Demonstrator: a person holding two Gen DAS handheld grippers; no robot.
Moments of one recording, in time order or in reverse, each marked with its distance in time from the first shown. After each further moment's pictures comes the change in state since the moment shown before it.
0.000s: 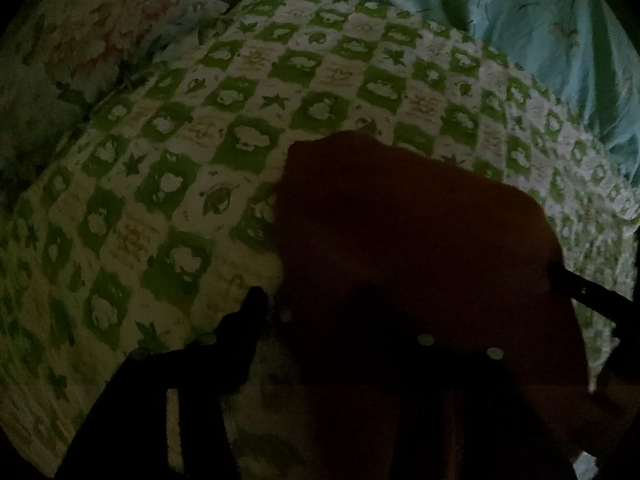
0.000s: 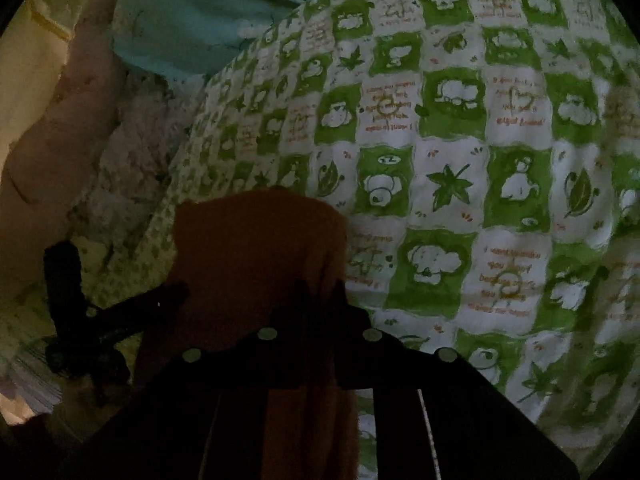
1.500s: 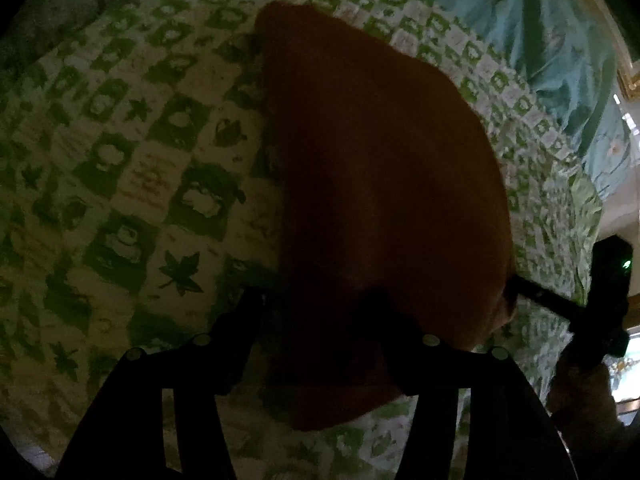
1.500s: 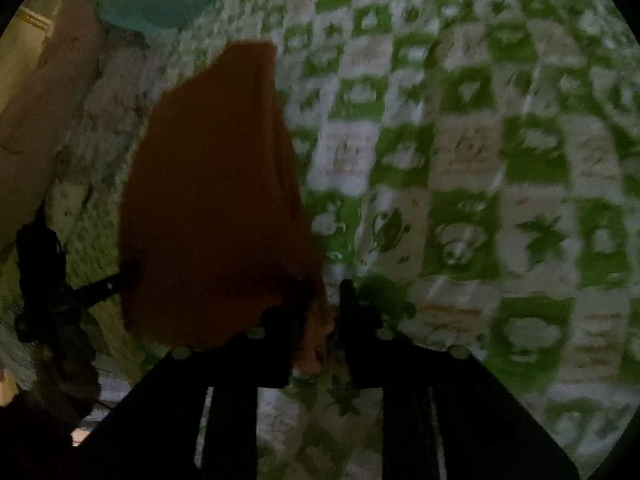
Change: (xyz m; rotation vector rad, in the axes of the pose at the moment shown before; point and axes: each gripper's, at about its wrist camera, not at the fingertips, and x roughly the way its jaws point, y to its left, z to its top) left arm -0.068 0.006 -0.127 -0.044 0.159 -0.246; right arm -0.090 -0.023 -0.136 0.095 0.105 -0.120
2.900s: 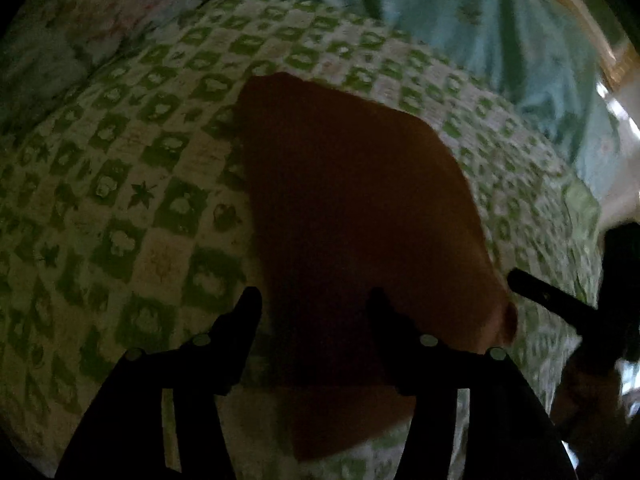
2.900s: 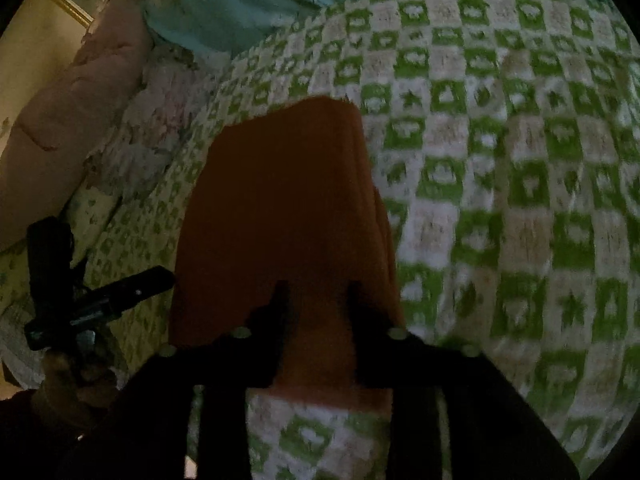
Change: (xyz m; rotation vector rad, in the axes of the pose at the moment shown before) left arm -0.023 -0.012 0.031 0.043 -0.111 0.022; right arm -0.008 0.063 0.018 -0.099 -0.129 0.030
